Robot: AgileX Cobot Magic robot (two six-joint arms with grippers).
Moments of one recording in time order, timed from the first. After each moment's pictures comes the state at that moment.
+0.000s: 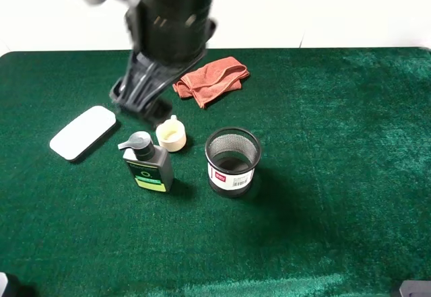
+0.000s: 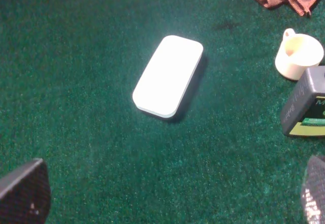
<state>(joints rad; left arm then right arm) -0.12 -0.01 -0.50 -0.02 1.06 0.06 1.06 1.81 -1.63 -0.07 1.16 -0.14</state>
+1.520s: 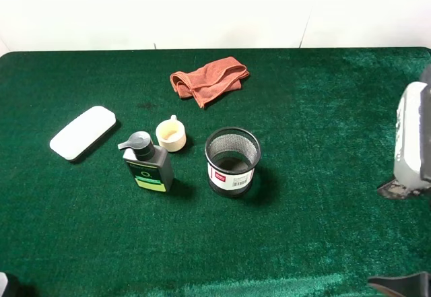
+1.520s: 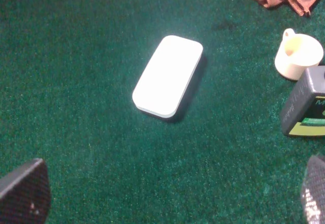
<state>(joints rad) -0.12 -0.01 -0.50 -0.02 1.06 0.06 1.06 0.76 -0.53 0.00 1.07 -0.09</state>
